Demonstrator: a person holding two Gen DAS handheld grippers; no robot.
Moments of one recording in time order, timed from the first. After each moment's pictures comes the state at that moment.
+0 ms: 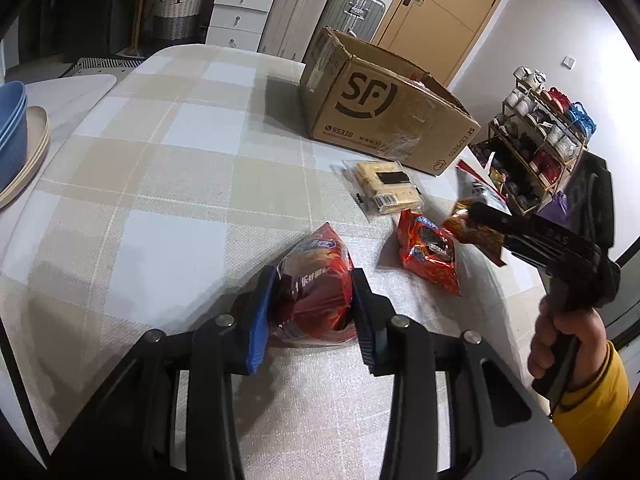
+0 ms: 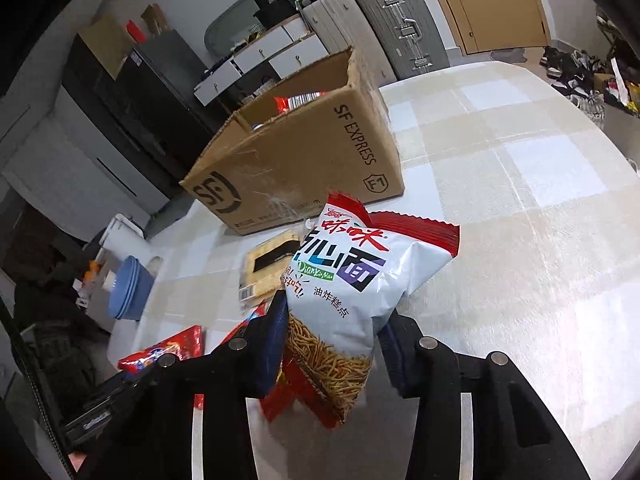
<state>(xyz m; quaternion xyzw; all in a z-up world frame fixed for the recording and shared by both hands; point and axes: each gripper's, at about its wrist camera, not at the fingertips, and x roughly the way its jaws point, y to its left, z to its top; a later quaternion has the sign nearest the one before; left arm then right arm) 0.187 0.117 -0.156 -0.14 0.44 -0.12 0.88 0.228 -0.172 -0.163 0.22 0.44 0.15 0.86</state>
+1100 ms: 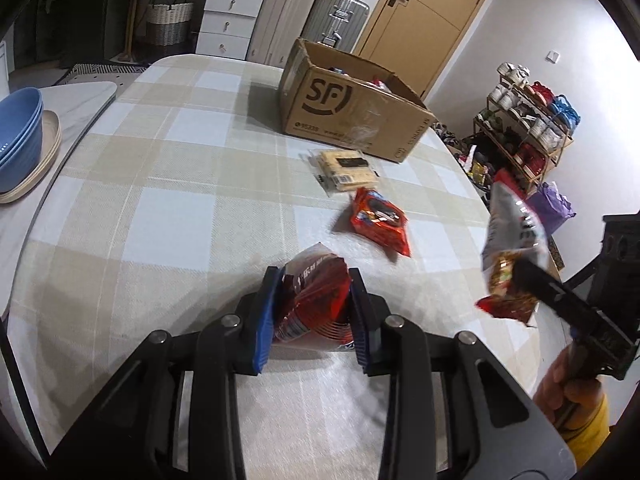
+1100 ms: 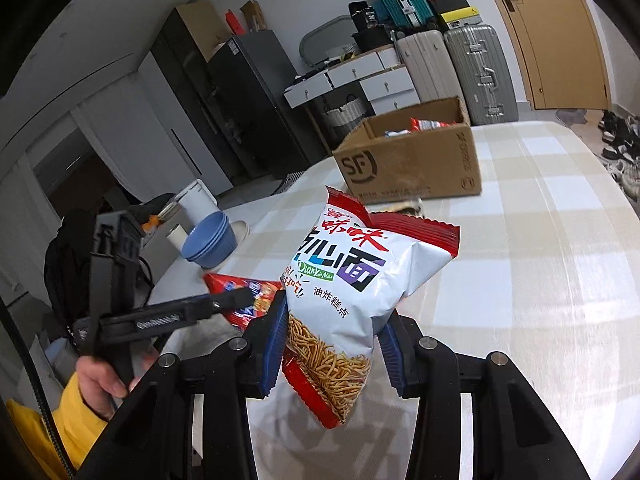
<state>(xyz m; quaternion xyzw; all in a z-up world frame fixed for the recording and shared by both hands) 0.119 0.107 -0.117 -0.13 0.43 -0.14 0.88 0.081 -0.140 -0.102 0.16 0.35 0.27 0.88</state>
